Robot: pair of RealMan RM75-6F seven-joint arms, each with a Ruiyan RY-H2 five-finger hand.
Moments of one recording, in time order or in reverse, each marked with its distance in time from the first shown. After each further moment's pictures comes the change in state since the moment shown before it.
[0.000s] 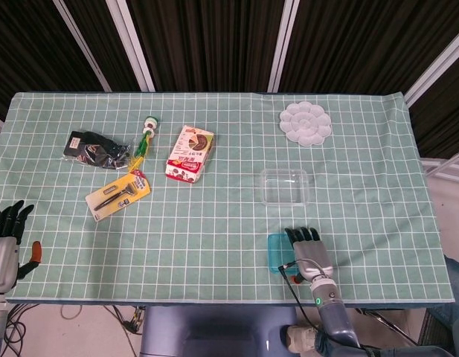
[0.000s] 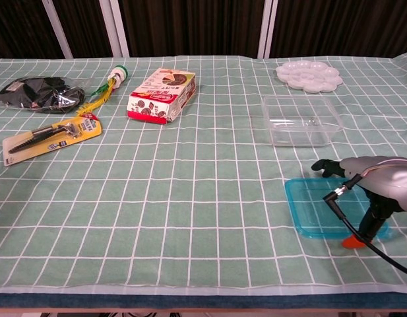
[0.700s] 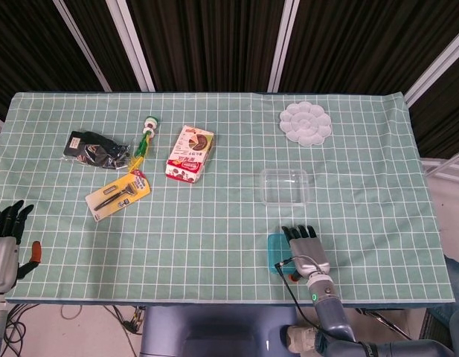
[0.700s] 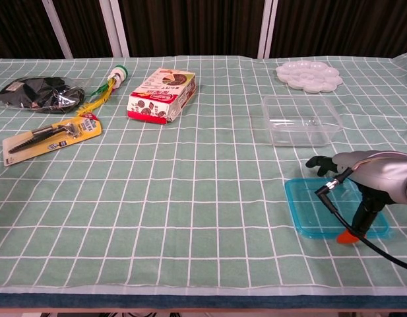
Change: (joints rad) left arm -0.001 0.001 0.001 -0.002 -0.001 -0.001 0.000; right arm 0.044 0.004 0.027 -0.022 0.077 0.003 -0.045
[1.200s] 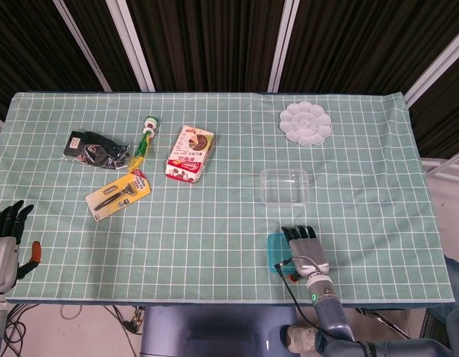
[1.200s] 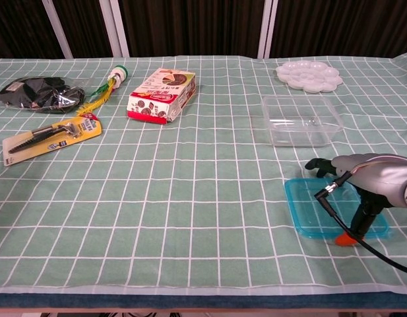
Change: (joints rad) left arm -0.001 0.002 -0.001 -0.002 -0.004 -0.002 -0.002; right arm 0.008 -0.011 -0.013 0.021 0.007 -0.004 0.011
